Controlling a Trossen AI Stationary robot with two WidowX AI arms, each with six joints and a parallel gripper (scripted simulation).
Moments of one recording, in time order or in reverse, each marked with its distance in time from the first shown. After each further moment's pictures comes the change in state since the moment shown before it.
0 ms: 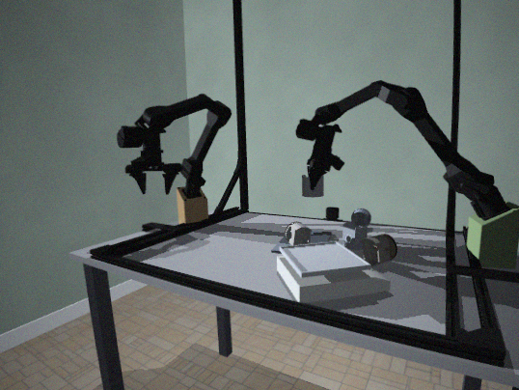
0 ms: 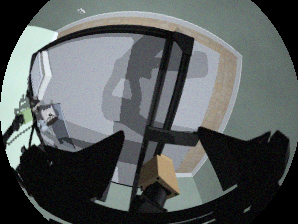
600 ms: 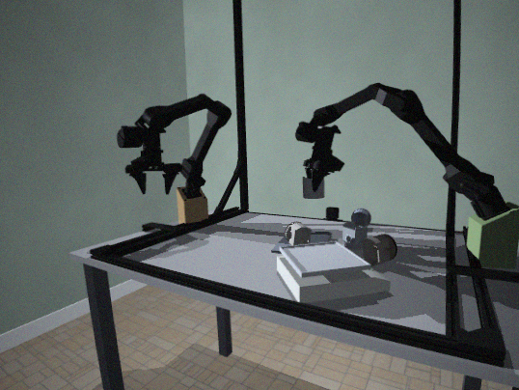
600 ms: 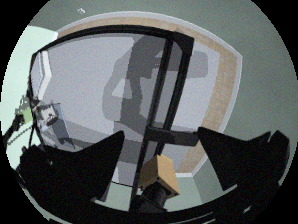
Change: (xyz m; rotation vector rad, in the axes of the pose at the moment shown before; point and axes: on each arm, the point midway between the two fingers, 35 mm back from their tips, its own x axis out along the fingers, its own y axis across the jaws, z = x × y) left arm 0.005 0.001 0.003 -0.163 -0.021 -0.040; right arm 0.000 0.000 0.000 0.000 0.000 0.000
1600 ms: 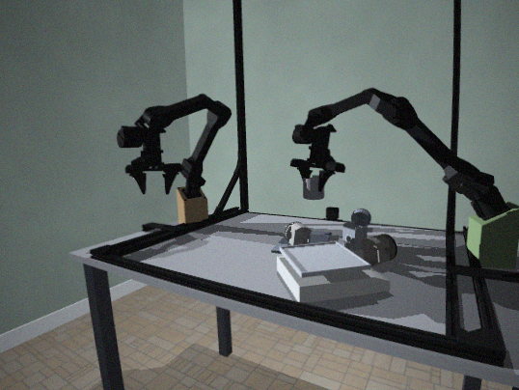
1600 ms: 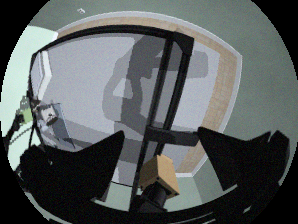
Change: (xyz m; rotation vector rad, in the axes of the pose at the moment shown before) left arm 0.001 0.000 0.000 -0.718 -0.034 -0.092; right arm 0.000 0.000 0.000 0.000 0.000 0.000
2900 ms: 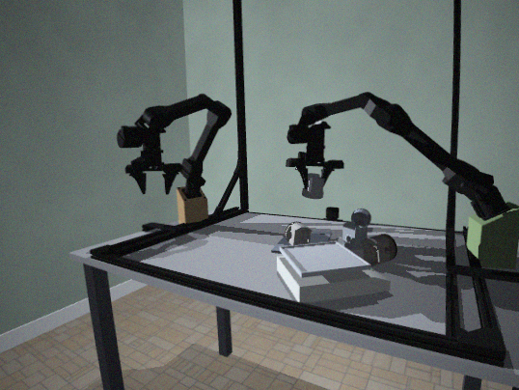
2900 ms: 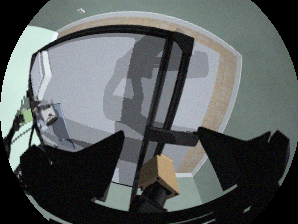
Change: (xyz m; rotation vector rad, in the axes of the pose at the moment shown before) left arm -0.005 0.000 -0.003 -0.892 -0.039 -0.106; right arm 0.000 0.000 0.000 0.000 0.000 0.000
